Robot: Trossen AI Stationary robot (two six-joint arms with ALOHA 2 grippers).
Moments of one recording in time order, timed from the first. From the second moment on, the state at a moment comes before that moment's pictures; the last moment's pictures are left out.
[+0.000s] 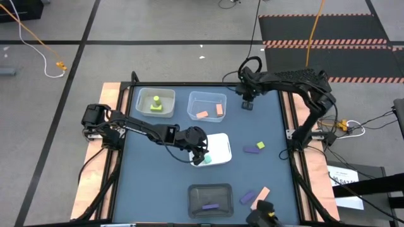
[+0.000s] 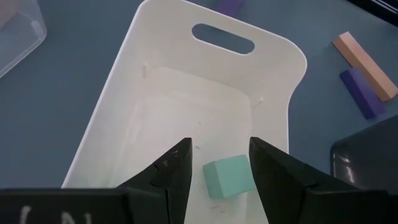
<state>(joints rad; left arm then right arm) -0.10 1.72 1.02 -0.03 -0.05 -0.48 -0.79 1.69 1.04 -0.57 0.08 -0.56</state>
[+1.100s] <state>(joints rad) -0.10 1.72 1.02 0.11 -0.06 -0.48 -0.20 1.18 0.61 0.77 -0.29 0.11</state>
